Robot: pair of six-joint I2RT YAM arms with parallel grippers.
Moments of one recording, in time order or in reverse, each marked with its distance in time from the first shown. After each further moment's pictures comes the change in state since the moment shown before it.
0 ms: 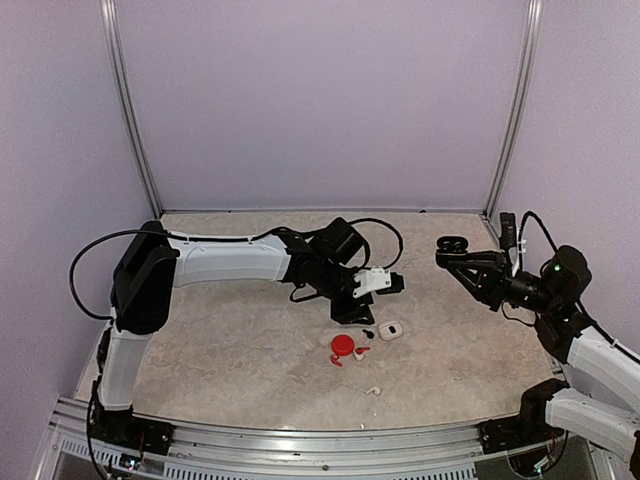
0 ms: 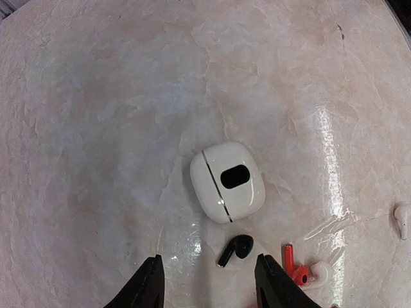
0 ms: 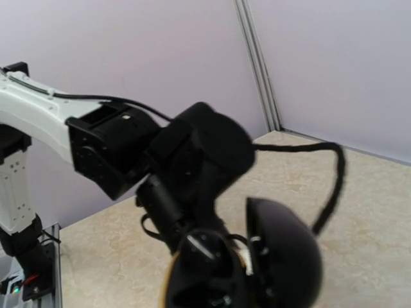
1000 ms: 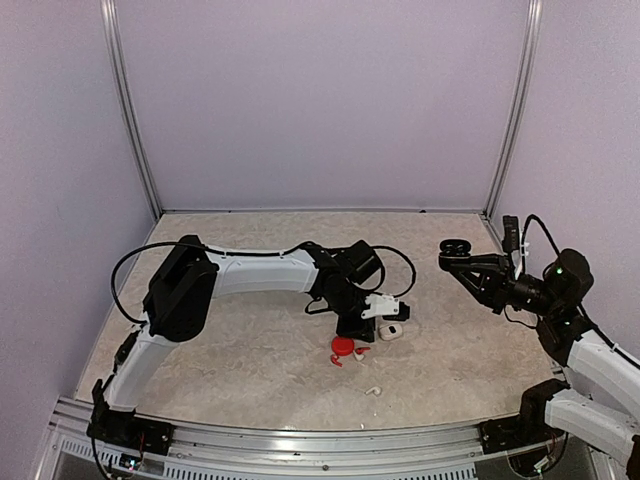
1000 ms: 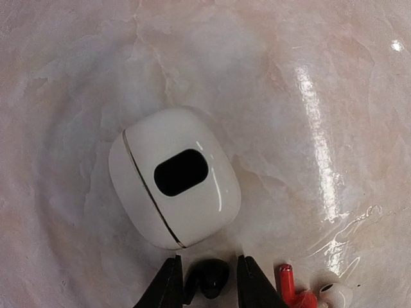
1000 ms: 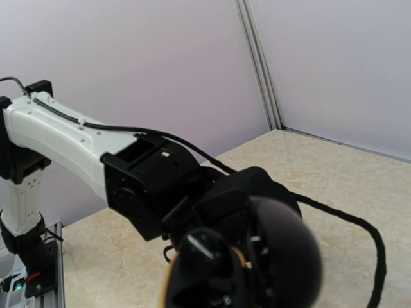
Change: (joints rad) left arm -0.024 0.208 0.191 -0.172 0.002 0.107; right arm -0.032 -0.023 -0.021 0.004 -0.035 0.010
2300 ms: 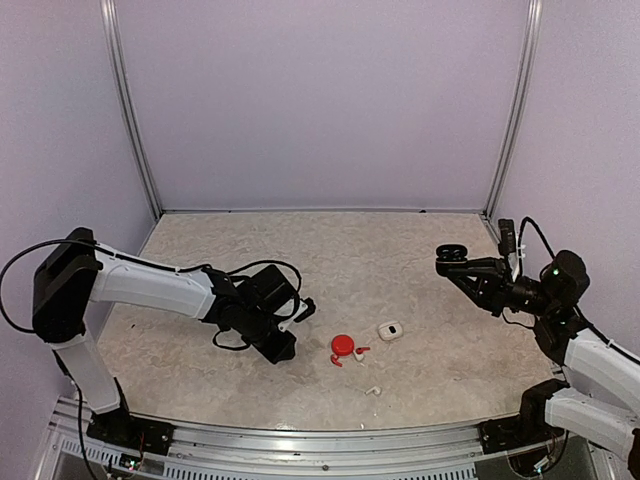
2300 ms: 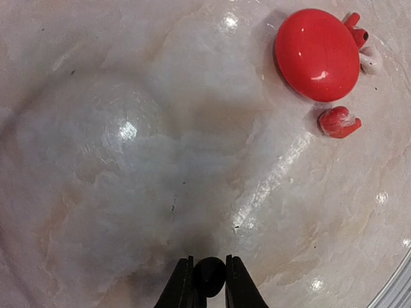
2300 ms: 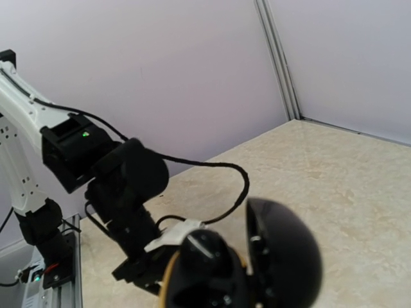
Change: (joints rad) left arm 0.061 -0.666 -0.956 0.262 -0.210 -0.867; right arm -0.006 0.047 -0.020 0.069 -0.057 0.033
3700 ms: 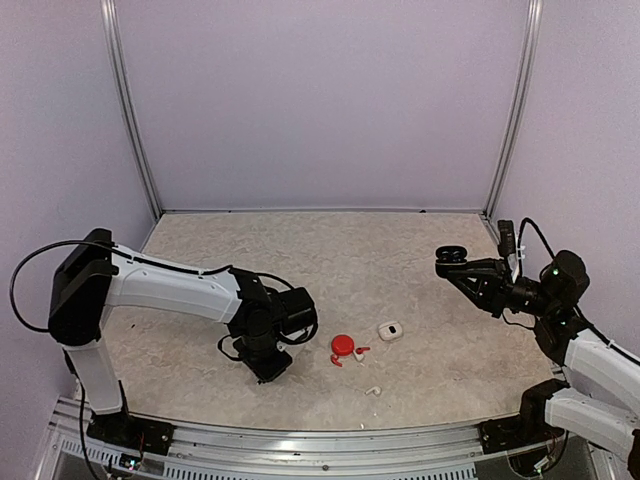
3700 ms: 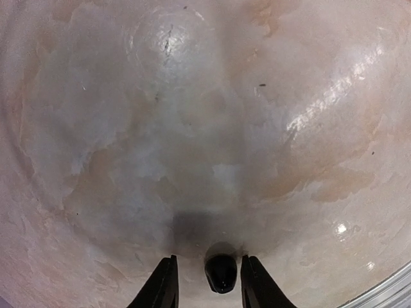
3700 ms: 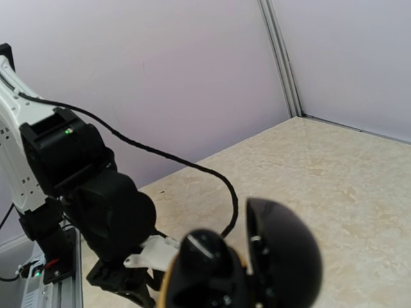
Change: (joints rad) left arm -0.145 0.097 0.186 -0.490 -0.167 -0.148; right arm 0.000 -0.006 0.000 -0.018 -0.010 -0.015
